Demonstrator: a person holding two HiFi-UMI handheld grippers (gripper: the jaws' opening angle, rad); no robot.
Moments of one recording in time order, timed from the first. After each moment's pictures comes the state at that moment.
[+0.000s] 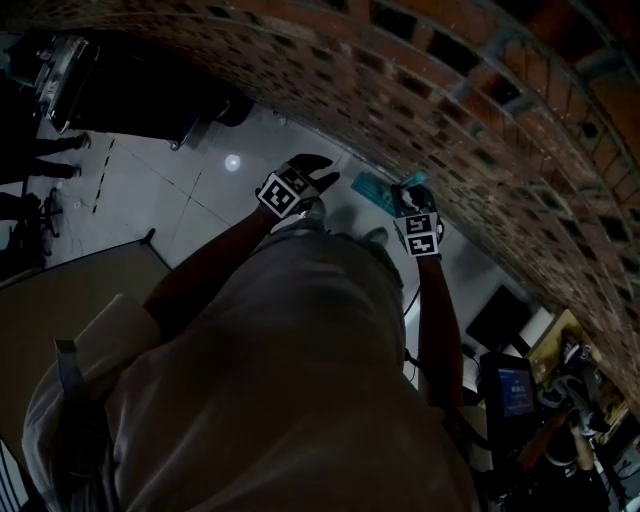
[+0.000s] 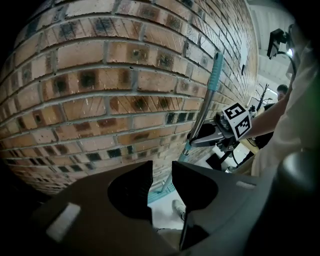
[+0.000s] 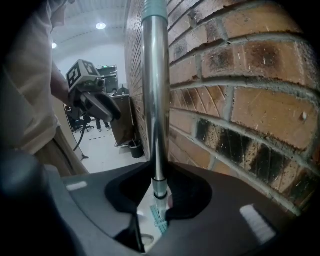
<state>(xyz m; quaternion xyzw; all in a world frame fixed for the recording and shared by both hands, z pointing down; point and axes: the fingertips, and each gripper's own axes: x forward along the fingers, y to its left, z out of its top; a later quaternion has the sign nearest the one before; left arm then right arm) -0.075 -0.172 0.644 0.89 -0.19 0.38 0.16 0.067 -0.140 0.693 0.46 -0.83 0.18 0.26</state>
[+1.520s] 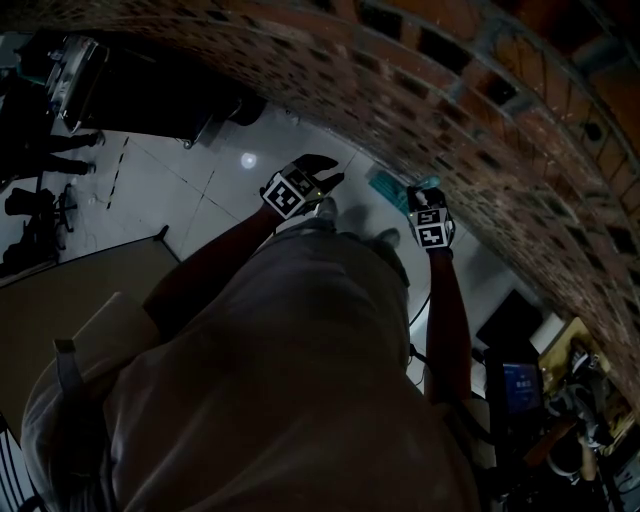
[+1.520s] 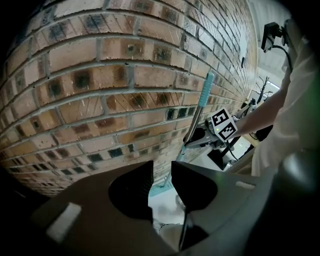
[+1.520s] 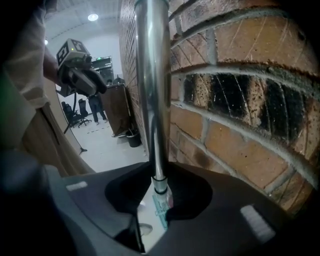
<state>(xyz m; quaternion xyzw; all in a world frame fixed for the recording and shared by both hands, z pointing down) -0.075 -0.173 0.648 0.88 -0.19 0.41 0.15 0.096 -0.143 0.763 0.45 -0.81 0.22 0.30</state>
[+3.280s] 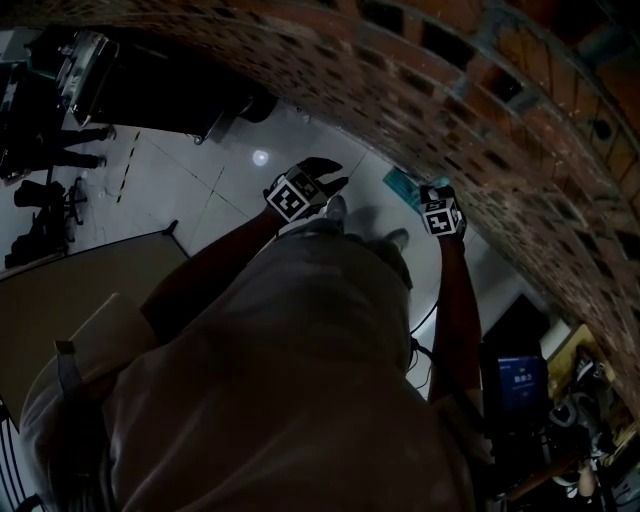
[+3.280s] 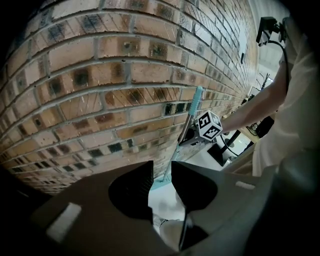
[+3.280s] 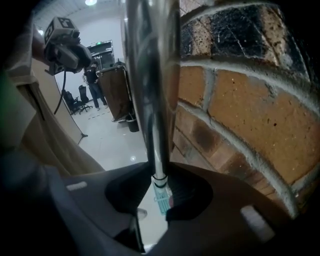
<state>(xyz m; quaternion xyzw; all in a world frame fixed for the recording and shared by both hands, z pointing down) -0.084 -0.160 0.652 0.87 -0.18 0.43 0.14 0.116 -0.148 0.828 0.42 -0.79 0.24 0.39</state>
